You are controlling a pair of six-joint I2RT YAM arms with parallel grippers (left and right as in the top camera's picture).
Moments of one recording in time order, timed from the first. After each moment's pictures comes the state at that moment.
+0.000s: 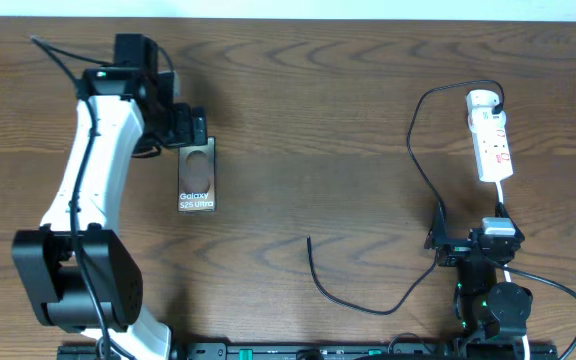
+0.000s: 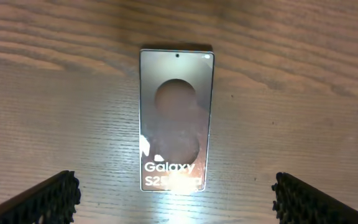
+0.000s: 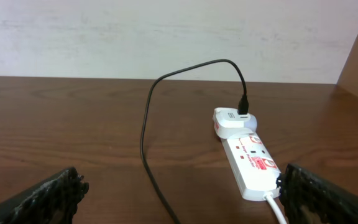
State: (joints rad) left arm -0.02 1.79 1.55 -1.10 0.09 -0.10; right arm -0.02 0.01 0.01 -0.07 0.02 -0.02
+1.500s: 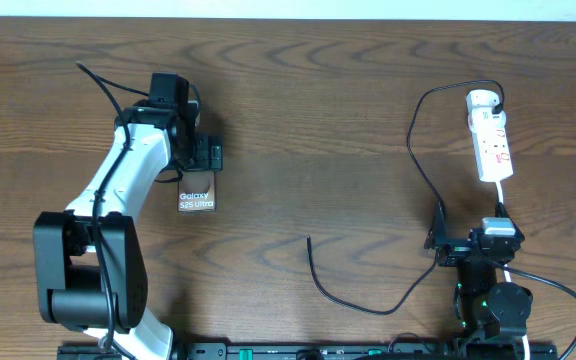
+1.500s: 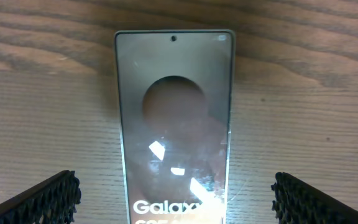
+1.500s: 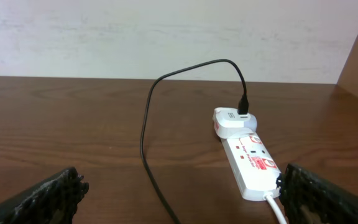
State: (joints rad) left arm -0.08 1.79 1.25 -0.79 0.02 -0.12; right arm -0.02 0.01 0.01 -0.07 0.02 -0.02
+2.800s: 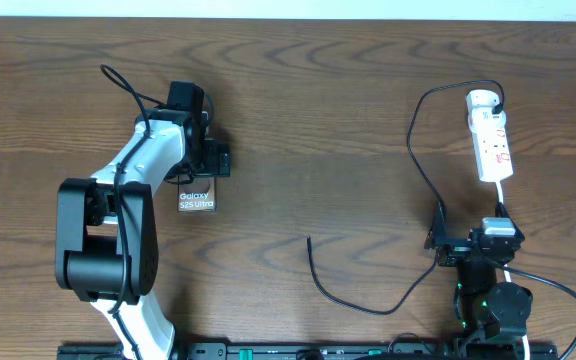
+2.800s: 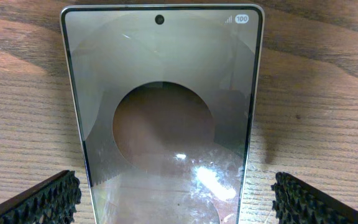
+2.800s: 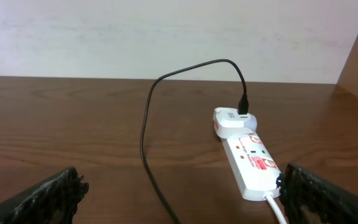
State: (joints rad) left arm -0.10 1.93 1.25 -0.74 -0.01 -0.15; right arm -0.02 0.01 0.01 -0.07 0.02 -0.02
